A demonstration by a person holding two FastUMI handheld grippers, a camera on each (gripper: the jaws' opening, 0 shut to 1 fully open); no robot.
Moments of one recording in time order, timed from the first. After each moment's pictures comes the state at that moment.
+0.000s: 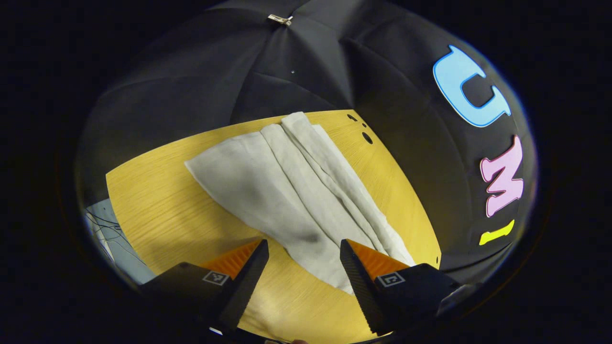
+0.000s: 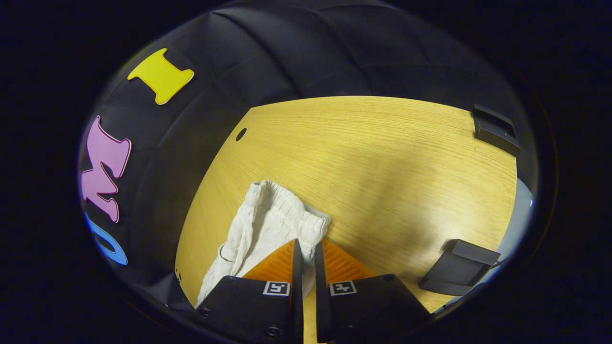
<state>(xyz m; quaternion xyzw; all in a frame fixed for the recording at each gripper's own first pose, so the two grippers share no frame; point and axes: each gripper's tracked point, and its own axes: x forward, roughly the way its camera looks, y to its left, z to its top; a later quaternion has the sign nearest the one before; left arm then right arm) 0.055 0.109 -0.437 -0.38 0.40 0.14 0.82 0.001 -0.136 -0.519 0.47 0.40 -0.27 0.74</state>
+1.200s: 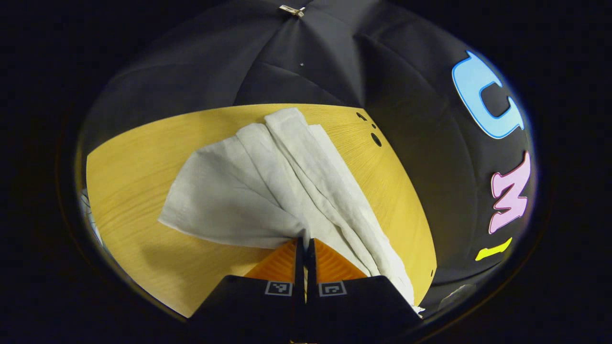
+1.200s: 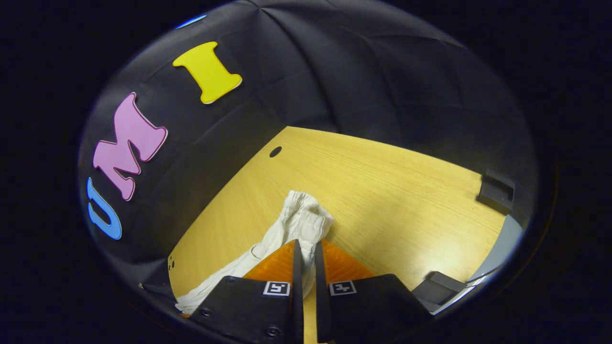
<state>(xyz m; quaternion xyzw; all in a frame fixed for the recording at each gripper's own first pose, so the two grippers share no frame) 0.101 0.097 -0.465 -0.41 0.40 0.16 0.81 0.011 -0.166 -0.438 0.38 0.34 -0.22 0.83</state>
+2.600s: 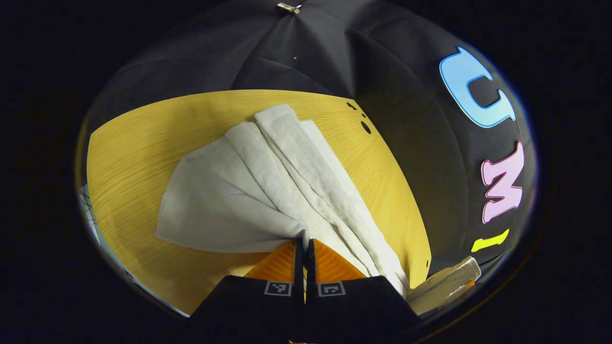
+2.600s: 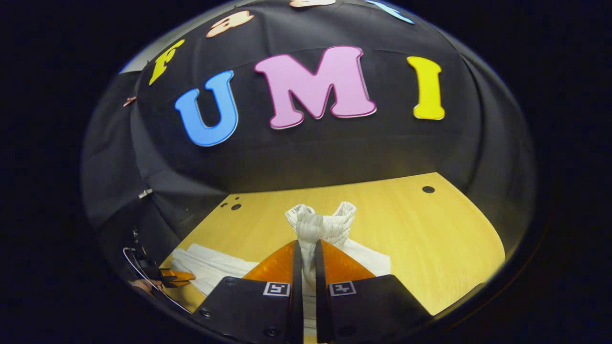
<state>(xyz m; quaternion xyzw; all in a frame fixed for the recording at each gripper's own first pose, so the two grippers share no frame) 0.101 0.101 -0.461 -0.41 0.40 0.13 0.81 0.075 0.140 -0.270 0.16 0.29 0.10 0.94</state>
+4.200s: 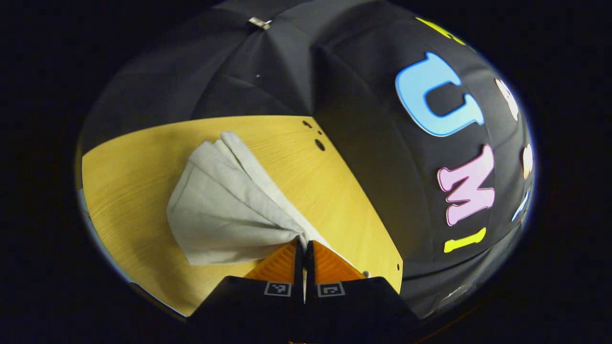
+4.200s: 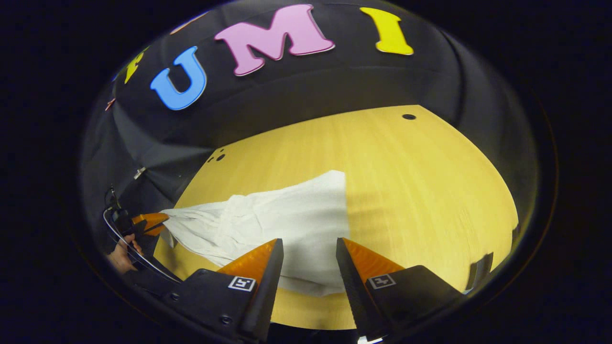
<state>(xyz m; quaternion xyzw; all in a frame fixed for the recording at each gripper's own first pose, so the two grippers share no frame) 0.129 0.071 -0.370 -0.42 0.31 0.05 0.85 -0.037 0.051 -0.377 0.22 0.44 0.07 0.87</state>
